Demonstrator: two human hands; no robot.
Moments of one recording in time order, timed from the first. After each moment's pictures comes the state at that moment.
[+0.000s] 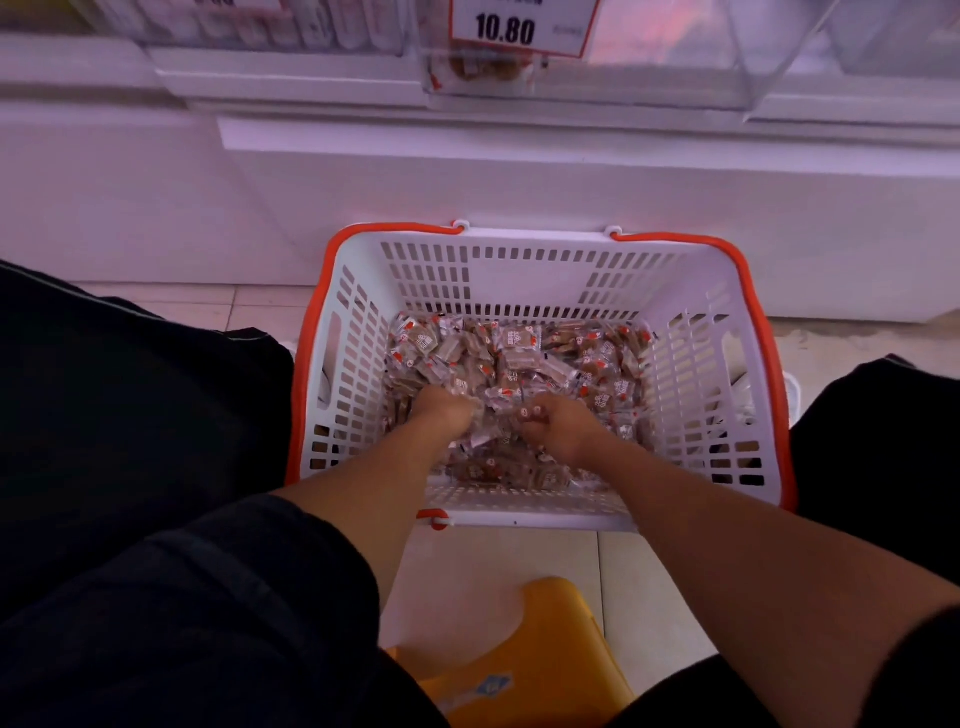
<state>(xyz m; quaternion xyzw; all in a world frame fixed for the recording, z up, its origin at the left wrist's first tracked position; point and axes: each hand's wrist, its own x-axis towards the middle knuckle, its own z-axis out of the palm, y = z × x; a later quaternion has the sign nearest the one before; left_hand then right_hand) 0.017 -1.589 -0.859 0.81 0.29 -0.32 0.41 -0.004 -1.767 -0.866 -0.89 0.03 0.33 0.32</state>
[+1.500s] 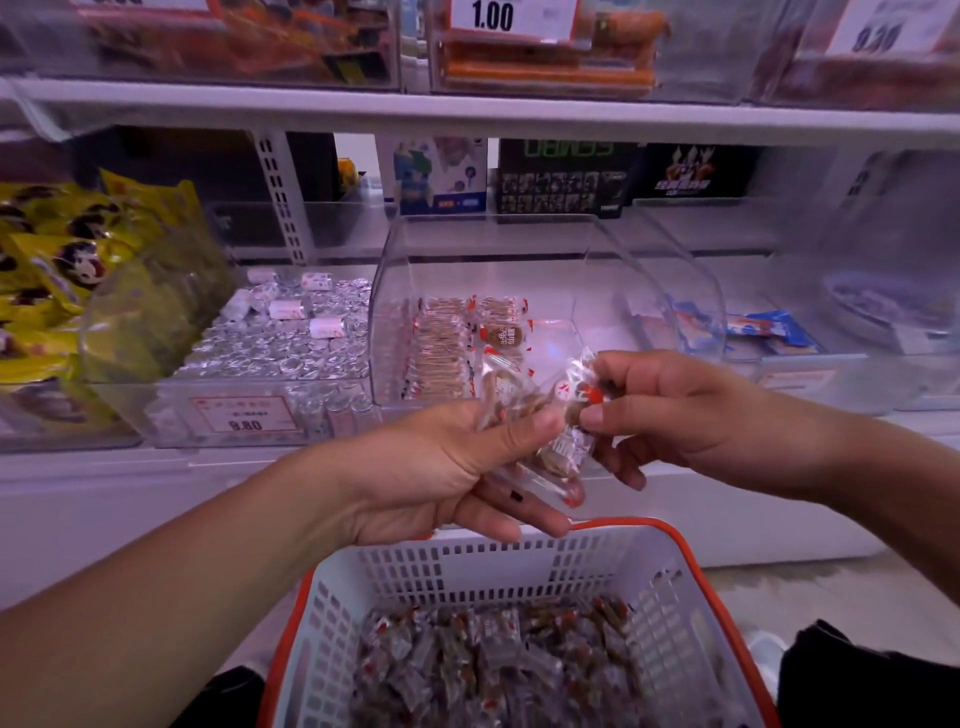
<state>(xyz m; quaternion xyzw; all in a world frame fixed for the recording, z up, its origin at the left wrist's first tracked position) 0.110 -1.603 -0.505 0.59 -0.13 -0.44 0.67 0.103 -1.817 -0.494 -0.76 -0.18 0.19 0.60</state>
